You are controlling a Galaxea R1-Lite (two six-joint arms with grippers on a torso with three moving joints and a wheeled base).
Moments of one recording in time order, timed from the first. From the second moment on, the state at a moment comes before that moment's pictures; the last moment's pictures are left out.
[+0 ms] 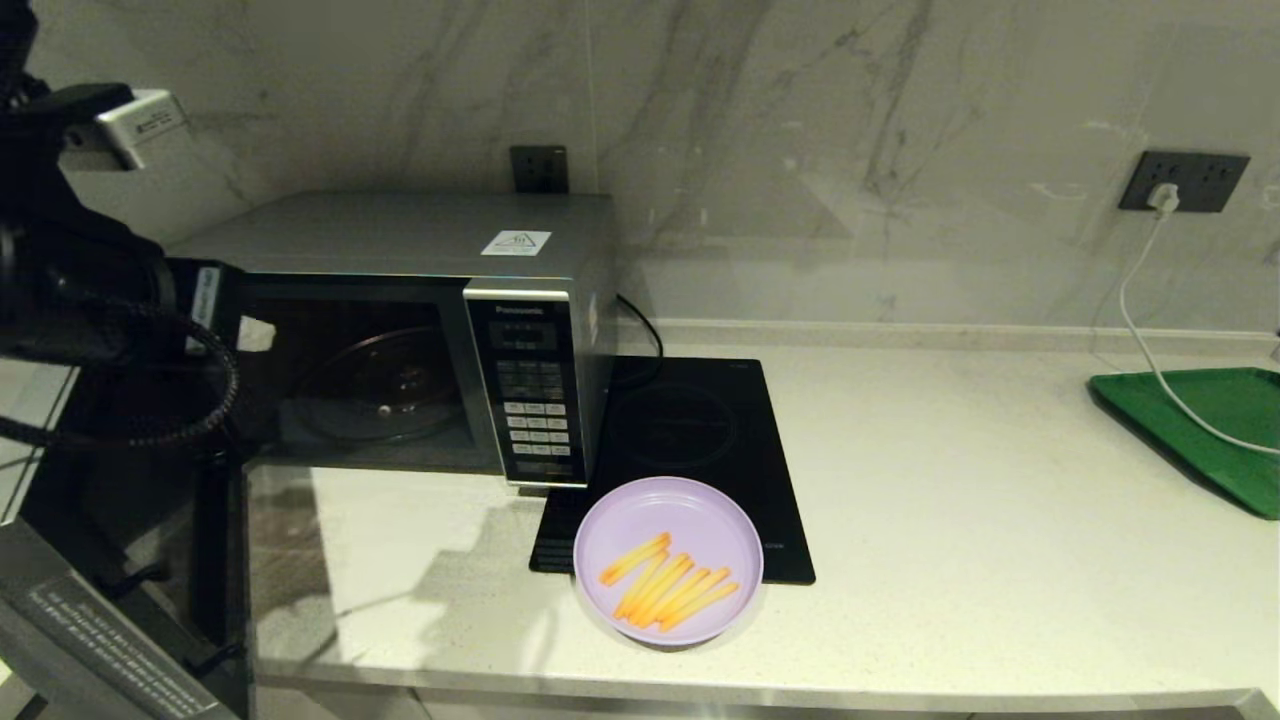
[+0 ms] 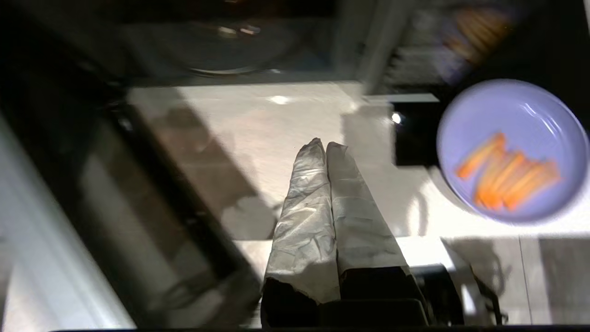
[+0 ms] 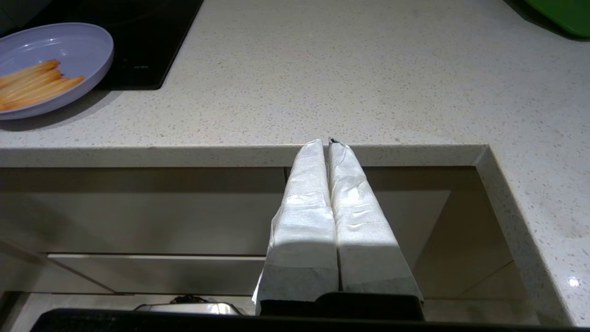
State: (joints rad) left arm -0.34 1.43 -1.55 0.74 0.25 -0.11; right arm 0.00 0.00 -0.11 0.26 -0.04 0.09
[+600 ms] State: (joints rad) left arm -0.71 1.63 -1.27 0.60 0.51 -0.63; right arm 0.00 0.00 -0.11 0.26 -0.04 0.09
